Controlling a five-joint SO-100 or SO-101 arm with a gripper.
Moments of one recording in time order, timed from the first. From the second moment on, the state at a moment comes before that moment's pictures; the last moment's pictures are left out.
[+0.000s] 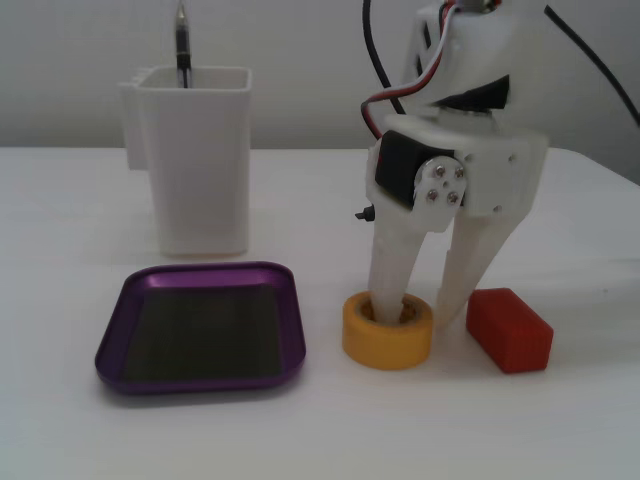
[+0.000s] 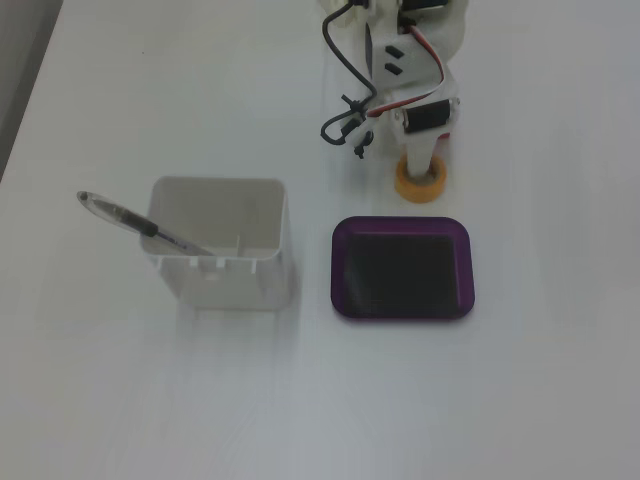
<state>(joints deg) -7.8 95.7 115.6 50.4 -13.8</state>
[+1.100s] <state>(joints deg) 2.2 84.2 85.7 53.0 -3.3</state>
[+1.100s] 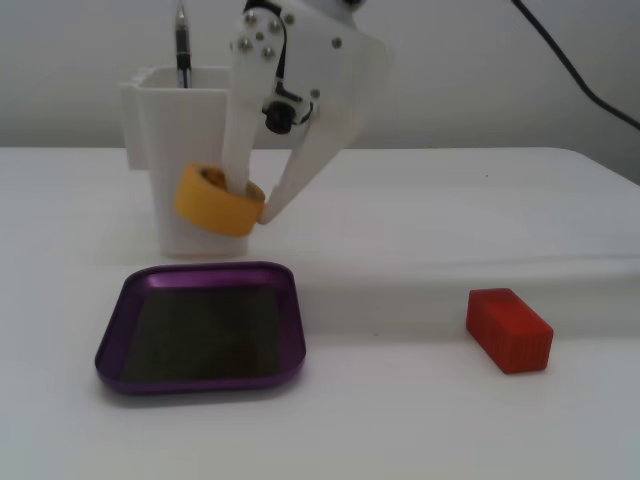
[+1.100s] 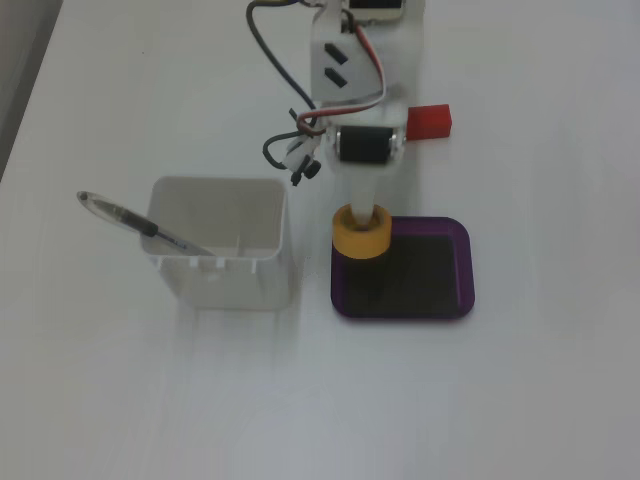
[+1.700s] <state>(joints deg) 1.3 79.8 85.7 52.6 -3.3</state>
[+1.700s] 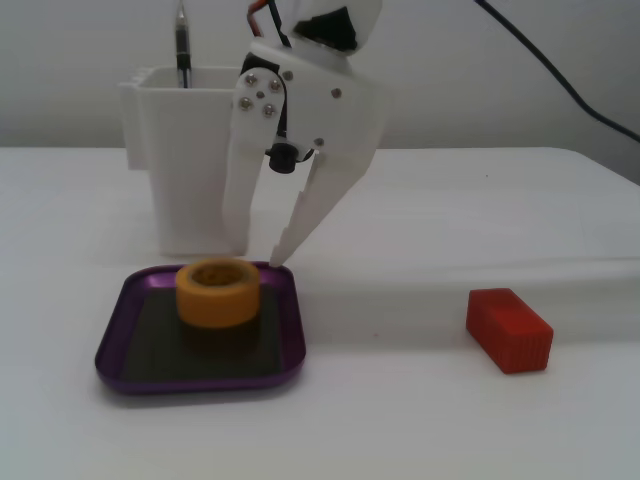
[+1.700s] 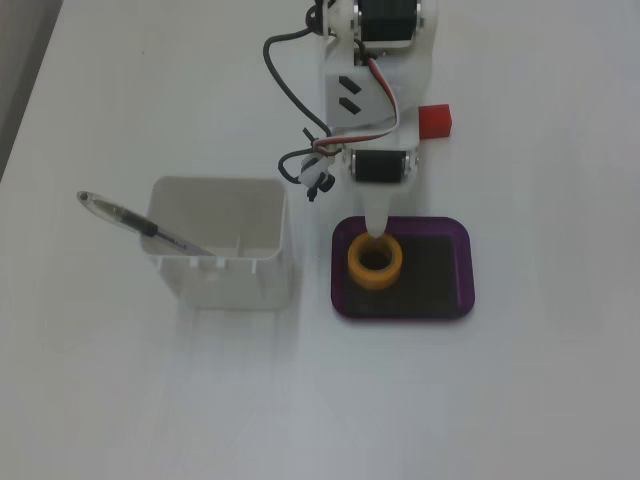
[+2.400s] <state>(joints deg) 1.8 110.7 72.2 75.2 -2.9</state>
